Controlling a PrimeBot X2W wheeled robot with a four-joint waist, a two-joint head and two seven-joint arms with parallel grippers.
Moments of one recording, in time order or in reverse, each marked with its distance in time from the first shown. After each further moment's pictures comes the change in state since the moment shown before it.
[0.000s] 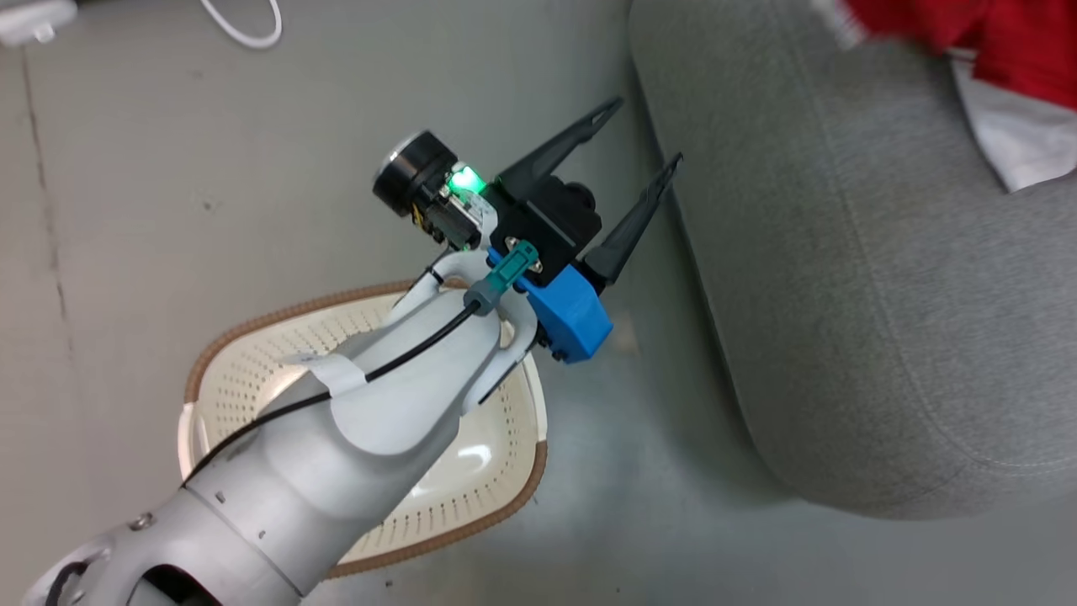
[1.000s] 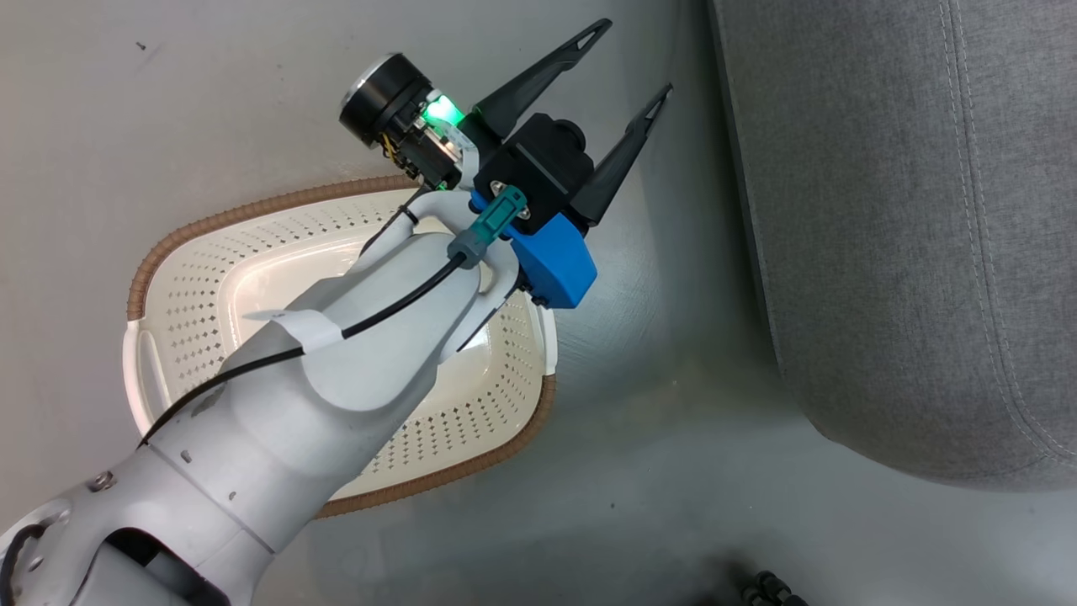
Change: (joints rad) left arm -0.107 0.035 -0.009 0.000 0.030 0.007 0.007; right arm 0.018 -0.169 -0.256 0.475 0.008 0.000 0.000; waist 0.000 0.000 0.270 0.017
